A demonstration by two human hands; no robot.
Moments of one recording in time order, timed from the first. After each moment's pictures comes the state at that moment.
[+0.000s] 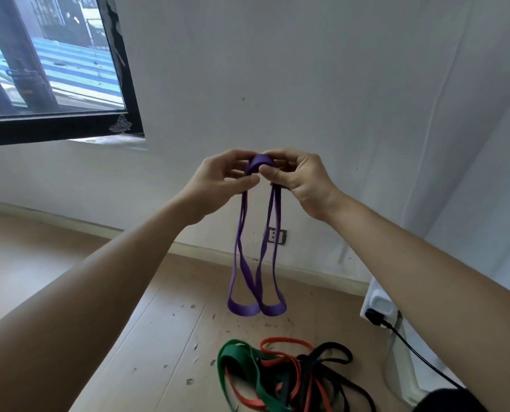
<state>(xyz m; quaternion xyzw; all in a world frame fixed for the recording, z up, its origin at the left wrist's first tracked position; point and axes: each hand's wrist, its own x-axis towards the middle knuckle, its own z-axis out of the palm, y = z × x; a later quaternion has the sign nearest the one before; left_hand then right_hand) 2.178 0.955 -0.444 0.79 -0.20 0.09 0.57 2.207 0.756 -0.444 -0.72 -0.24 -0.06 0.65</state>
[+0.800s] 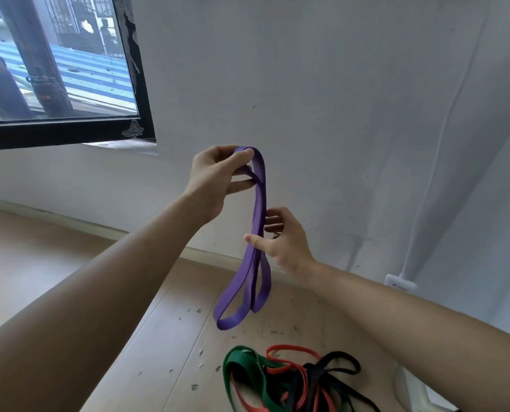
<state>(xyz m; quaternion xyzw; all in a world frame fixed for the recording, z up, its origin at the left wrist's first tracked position) 2.176 0.952 -0.426 0.61 -0.04 0.12 0.78 2.178 0.796 -0.548 -0.82 -0.14 -0.12 0.54</state>
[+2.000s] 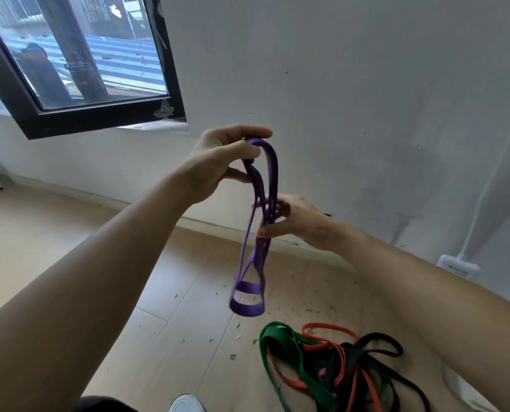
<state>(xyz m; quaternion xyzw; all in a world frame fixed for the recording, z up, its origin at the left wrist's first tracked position) 2.165 1.017 -0.431 0.76 -0.18 0.04 0.63 2.192 0.819 -0.532 -0.77 -0.28 0.19 0.55</state>
